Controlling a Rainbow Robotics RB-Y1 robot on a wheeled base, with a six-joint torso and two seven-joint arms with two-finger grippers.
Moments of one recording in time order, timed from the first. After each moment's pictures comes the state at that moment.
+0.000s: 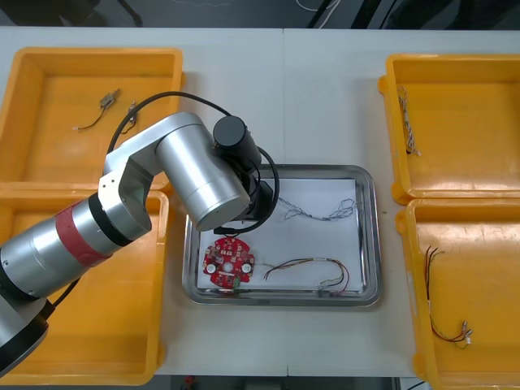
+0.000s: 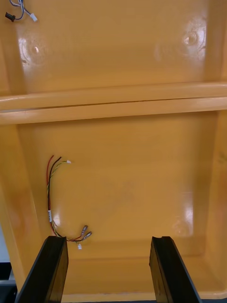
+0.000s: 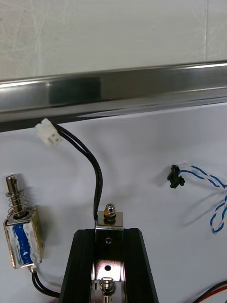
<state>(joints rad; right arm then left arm) -0.05 -0.91 -0.53 -2.24 -1.07 1.92 1.23 -0.75 0.46 -0.76 -1.75 0.51 1.45 -0.63</state>
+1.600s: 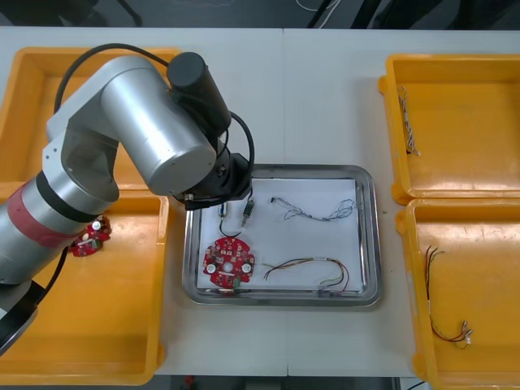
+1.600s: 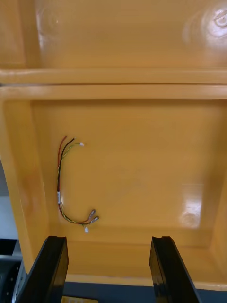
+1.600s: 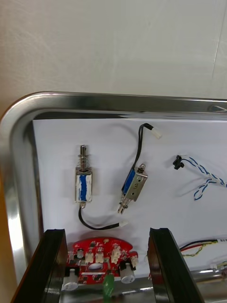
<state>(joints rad) -0.04 -0.98 -0.49 -2.24 -1.18 1.92 1.23 -0.75 0.50 -0.56 -1.94 0.62 1.72 -0.55</state>
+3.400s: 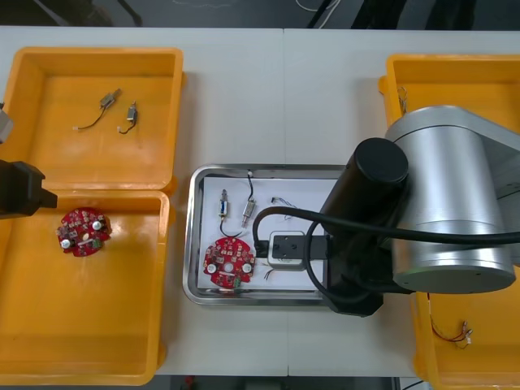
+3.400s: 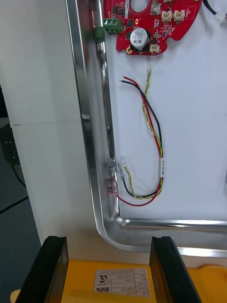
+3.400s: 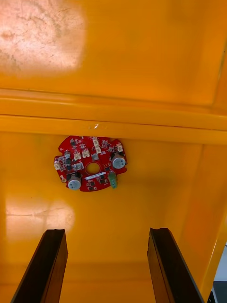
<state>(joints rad) -0.82 -0.73 0.81 -2.34 -0.98 1.86 1.57 -0.21 0.76 0.30 -2.23 0.90 1.91 -1.09</state>
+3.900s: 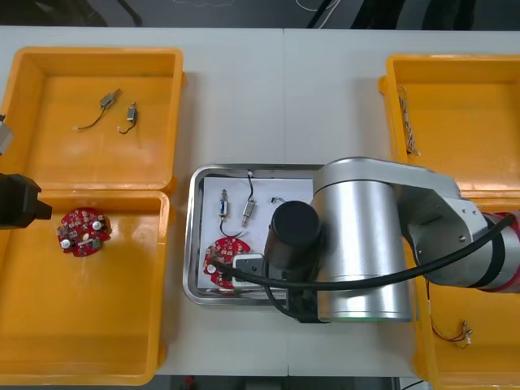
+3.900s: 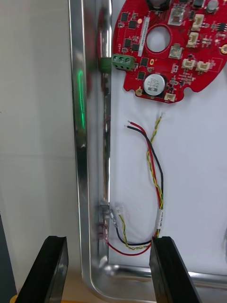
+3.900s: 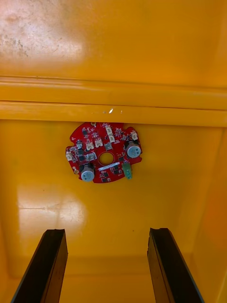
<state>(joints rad) -0.88 -0.61 1.05 -2.22 -0.79 1.79 1.59 -0.17 0.76 0.30 -2.23 0.88 1.91 -1.16</state>
